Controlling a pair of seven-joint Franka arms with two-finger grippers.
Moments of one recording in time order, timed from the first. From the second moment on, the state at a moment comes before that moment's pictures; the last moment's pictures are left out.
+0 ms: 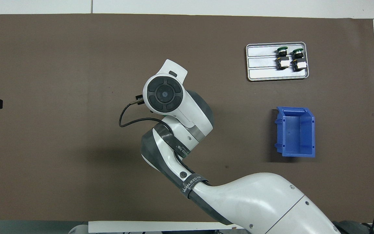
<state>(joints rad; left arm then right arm) -0.02 -0.06 -0.03 -1.60 0.04 1.42 -0.07 0.64 0.55 0.07 -1.53 -0.08 2.32 0.45</state>
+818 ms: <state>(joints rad) -0.02 -0.06 -0.03 -1.60 0.04 1.42 -0.06 0.66 0.50 0.07 -1.74 -0.10 2.46 0.33</state>
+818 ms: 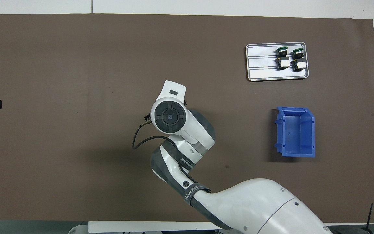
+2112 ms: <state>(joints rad) -0.02 -0.07 -0.03 -1.60 0.04 1.42 -0.06 0.40 0.12 0.02 -1.90 -0.10 2.20 0.15</state>
